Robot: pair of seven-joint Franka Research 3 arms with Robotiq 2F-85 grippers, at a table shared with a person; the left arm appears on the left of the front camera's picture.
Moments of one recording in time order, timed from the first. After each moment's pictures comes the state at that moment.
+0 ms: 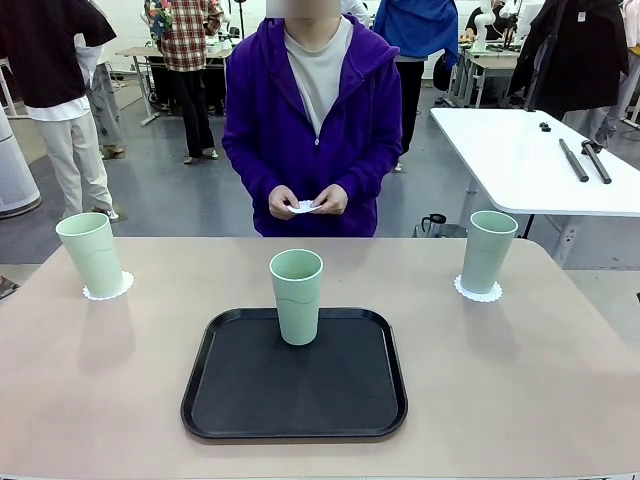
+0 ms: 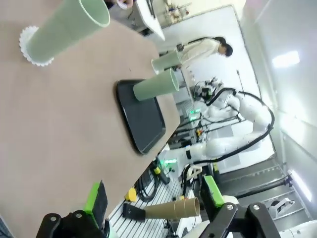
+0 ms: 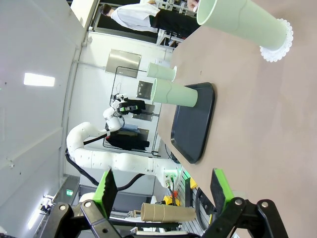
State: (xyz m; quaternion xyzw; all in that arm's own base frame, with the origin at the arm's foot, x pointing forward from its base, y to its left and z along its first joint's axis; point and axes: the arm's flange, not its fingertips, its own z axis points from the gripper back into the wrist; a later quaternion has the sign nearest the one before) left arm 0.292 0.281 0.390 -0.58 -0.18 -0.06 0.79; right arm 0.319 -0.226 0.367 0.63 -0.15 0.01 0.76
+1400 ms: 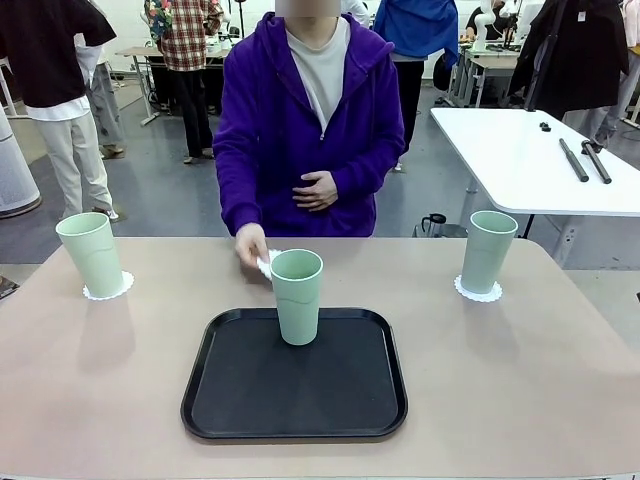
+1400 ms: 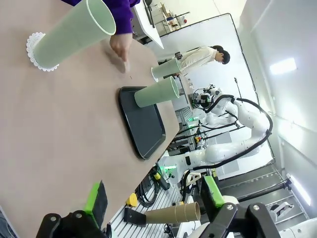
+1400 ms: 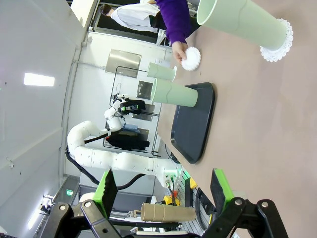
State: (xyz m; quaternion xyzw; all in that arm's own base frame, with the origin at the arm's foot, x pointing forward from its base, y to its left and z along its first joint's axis) left arm 0.293 0.290 0.384 -0.58 -0.18 -0.05 0.79; right arm 0.319 -0.226 0.367 0.63 -0.15 0.01 0.76
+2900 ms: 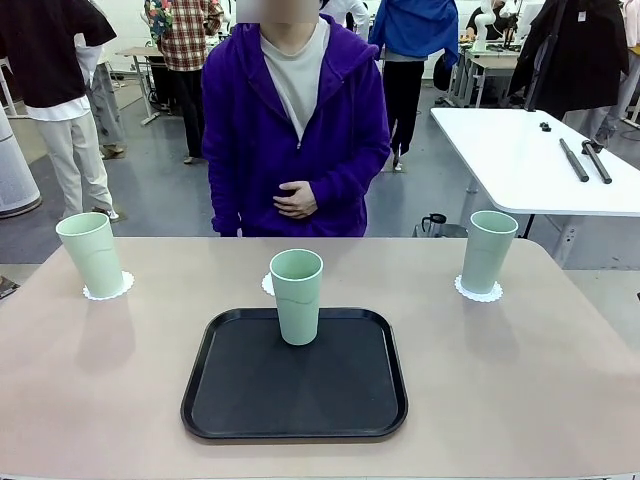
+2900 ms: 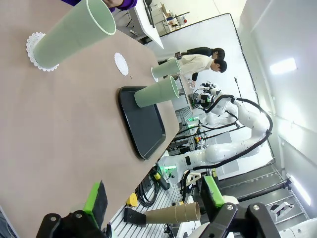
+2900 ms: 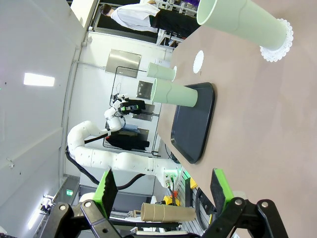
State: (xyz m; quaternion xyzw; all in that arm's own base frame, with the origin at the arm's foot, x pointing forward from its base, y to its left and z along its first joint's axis) left arm 0.293 0.290 0.384 -0.58 -0.18 -0.05 0.79; right arm 0.319 -0.226 0.367 0.63 -0.15 0.01 0.76
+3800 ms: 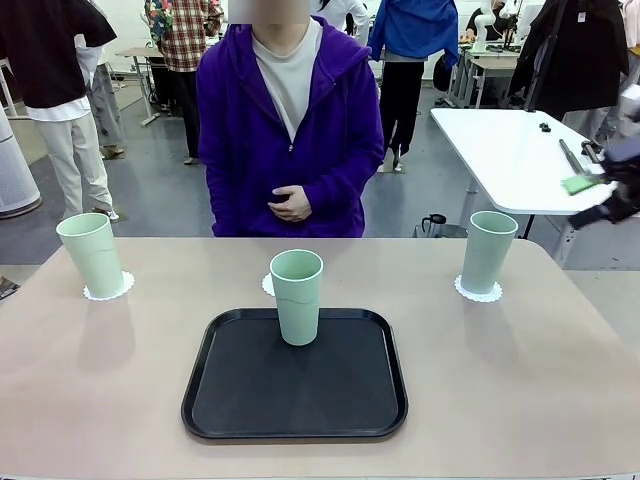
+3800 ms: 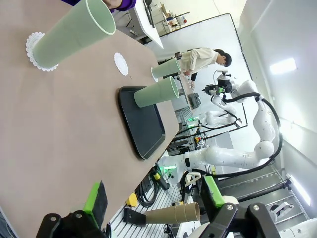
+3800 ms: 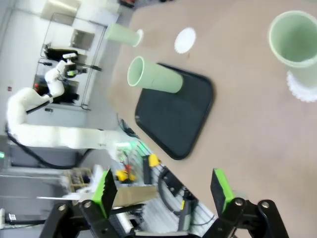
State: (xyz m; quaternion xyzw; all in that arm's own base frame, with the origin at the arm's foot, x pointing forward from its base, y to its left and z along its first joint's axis) left arm 0.293 0.289 0.384 -0.58 -0.18 -0.05 0.79; right arm 0.389 -0.058 0.530 0.43 -0.10 0.16 0.88
